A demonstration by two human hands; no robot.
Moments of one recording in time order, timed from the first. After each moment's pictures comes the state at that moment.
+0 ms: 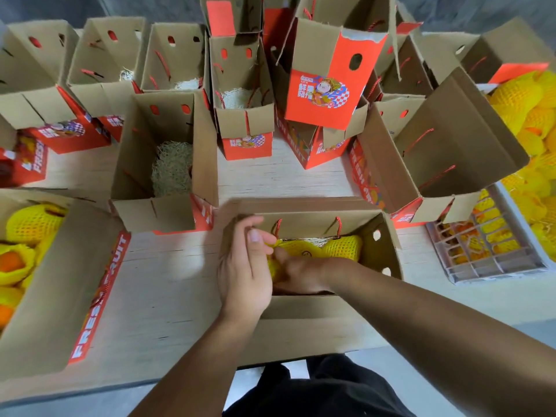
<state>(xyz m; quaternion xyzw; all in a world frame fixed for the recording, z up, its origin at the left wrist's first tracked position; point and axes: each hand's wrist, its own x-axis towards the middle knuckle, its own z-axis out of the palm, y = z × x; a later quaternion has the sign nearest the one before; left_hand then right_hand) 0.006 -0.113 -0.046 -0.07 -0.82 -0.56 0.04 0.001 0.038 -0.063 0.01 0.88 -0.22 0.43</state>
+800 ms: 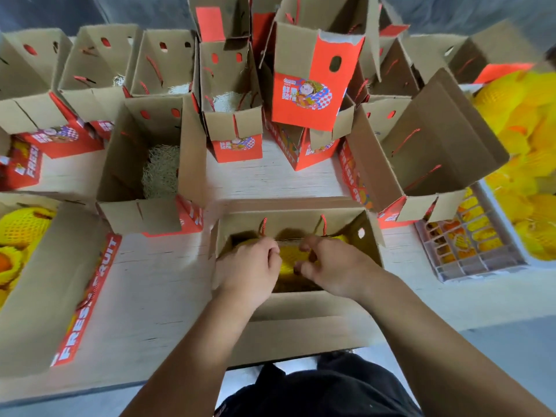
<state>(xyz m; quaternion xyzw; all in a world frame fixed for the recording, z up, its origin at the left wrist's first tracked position) -0.002 -0.093 -0.042 -0.17 -0.96 -0.19 -0.11 0.046 0.089 -0.014 0.09 0.94 -0.25 0.22</state>
